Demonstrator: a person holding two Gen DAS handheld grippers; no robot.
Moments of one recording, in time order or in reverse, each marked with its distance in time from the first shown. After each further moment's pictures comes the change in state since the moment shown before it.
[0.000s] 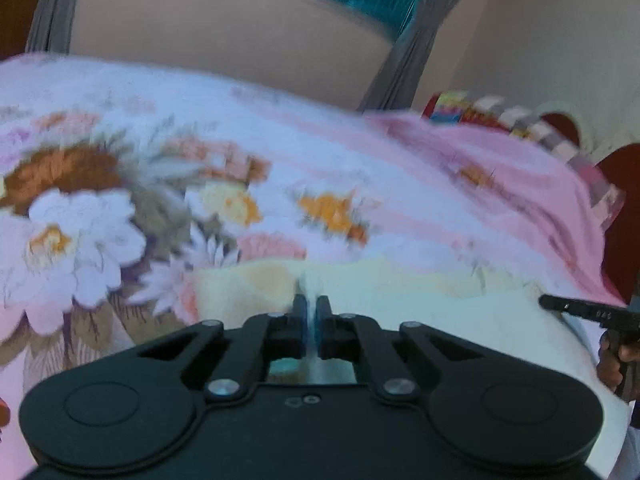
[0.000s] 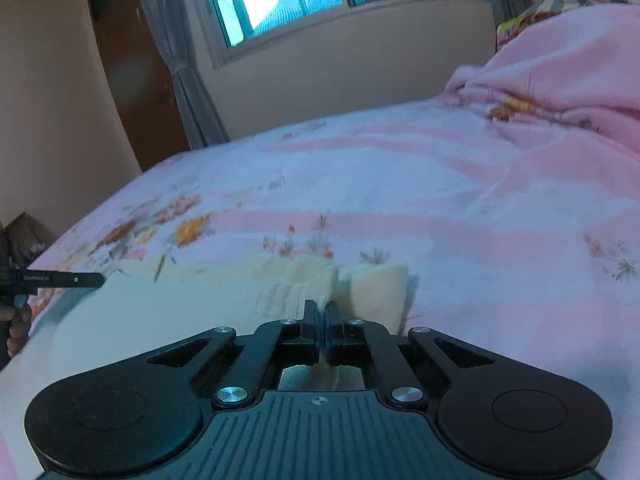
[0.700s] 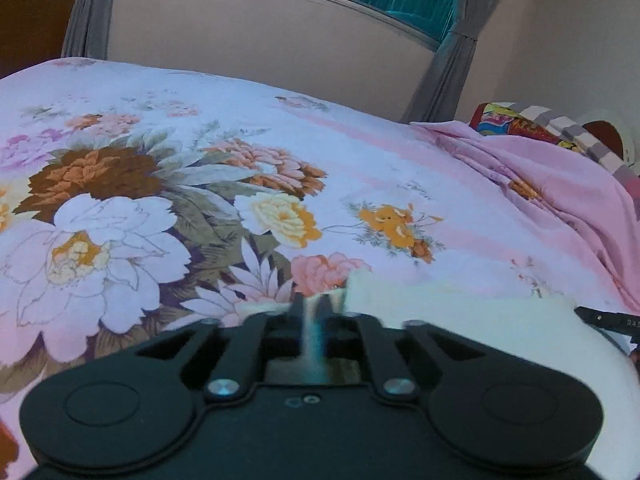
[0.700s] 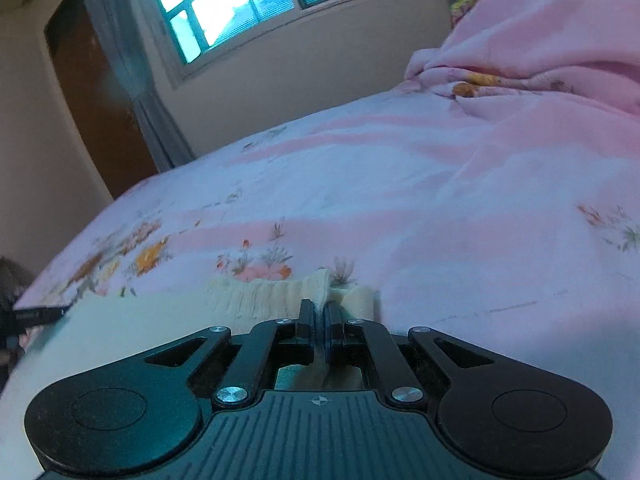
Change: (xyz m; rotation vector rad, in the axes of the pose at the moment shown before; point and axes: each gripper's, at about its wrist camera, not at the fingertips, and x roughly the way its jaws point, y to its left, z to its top) left arm 0.022 0.015 0.006 -0.032 -0.005 0.135; right arm 0.034 -0.026 0.006 0.143 -0.013 -0.060
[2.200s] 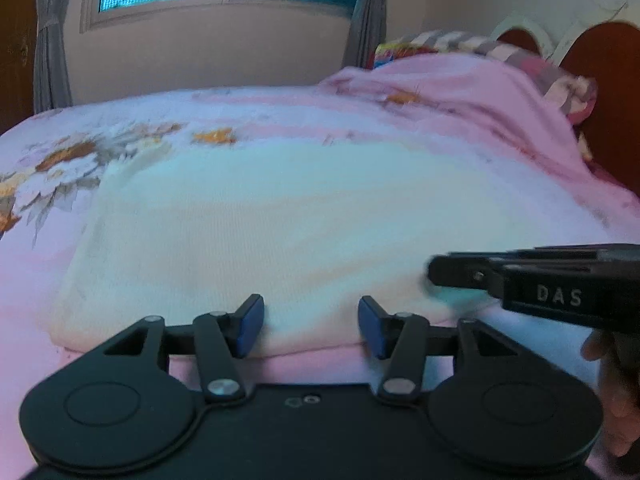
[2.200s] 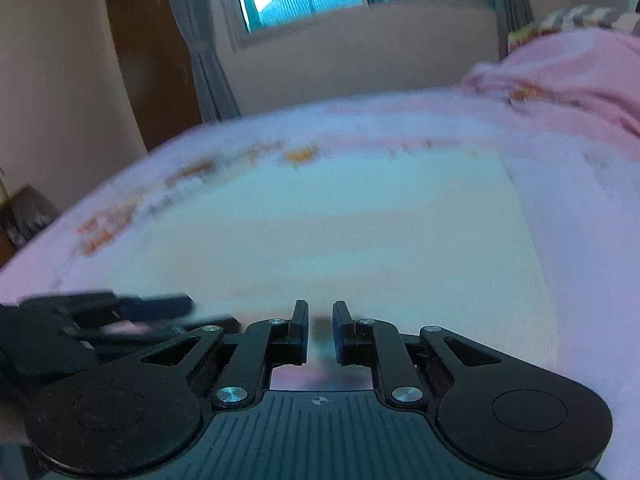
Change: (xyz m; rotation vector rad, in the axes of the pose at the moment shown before) left arm -0.151 -0.199 -0.162 0.246 -0.005 0.025; right arm -0.134 0.178 -0.145 -0.172 0.017 0.018
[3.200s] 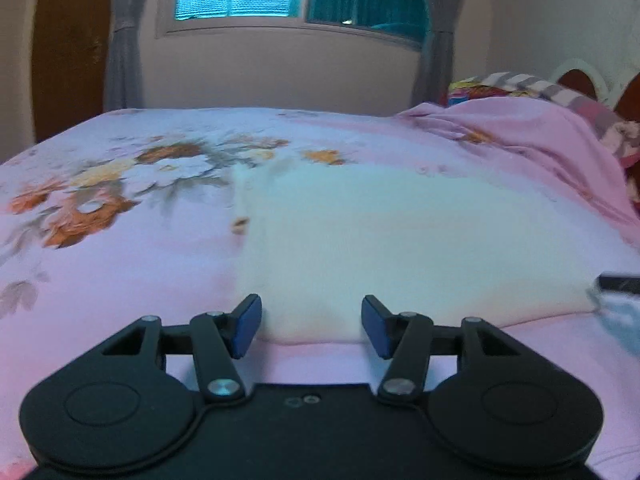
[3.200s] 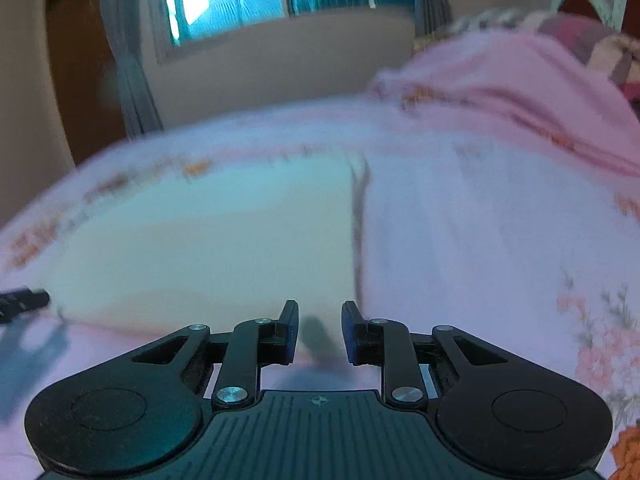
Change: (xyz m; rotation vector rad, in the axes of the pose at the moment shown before) left arm -0.040 0.079 -0.021 -0.108 -0.024 0.191; right arm -0.054 -0.069 -0.006 0.045 -0.035 -0.233
